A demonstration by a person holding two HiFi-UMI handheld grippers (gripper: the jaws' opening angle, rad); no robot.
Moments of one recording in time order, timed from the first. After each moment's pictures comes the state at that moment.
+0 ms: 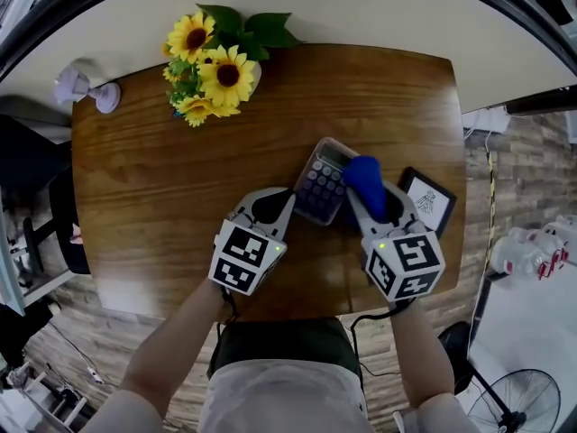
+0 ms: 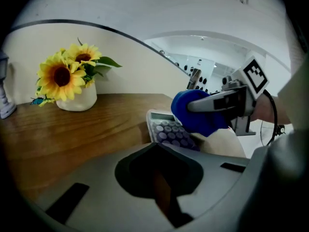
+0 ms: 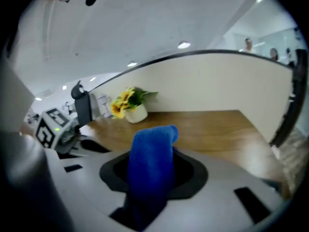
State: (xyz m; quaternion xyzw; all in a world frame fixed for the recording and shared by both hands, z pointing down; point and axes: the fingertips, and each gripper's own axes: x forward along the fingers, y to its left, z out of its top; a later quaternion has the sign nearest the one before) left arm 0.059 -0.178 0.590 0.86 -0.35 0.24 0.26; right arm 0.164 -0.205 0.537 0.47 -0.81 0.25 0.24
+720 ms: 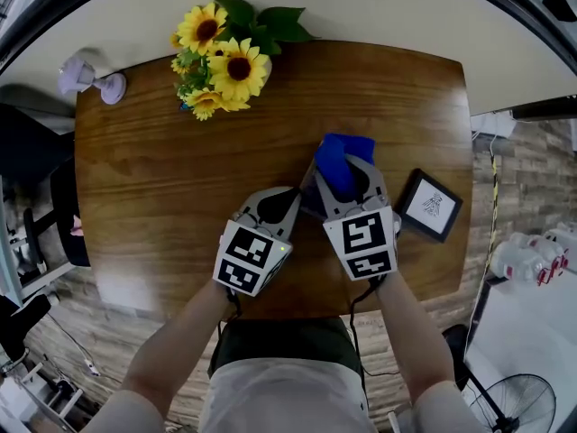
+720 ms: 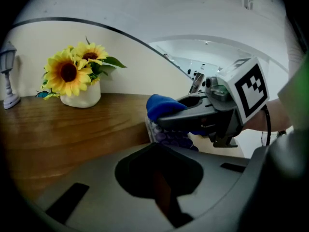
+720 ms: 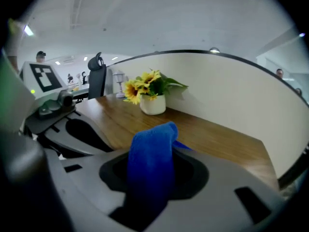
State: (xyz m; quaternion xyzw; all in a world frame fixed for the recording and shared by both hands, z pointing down) left arm 0.057 -0.177 0.589 0.86 -0.37 0.22 0.28; right arm 0.094 -0.227 0.570 0.39 -0.85 0.12 0.34
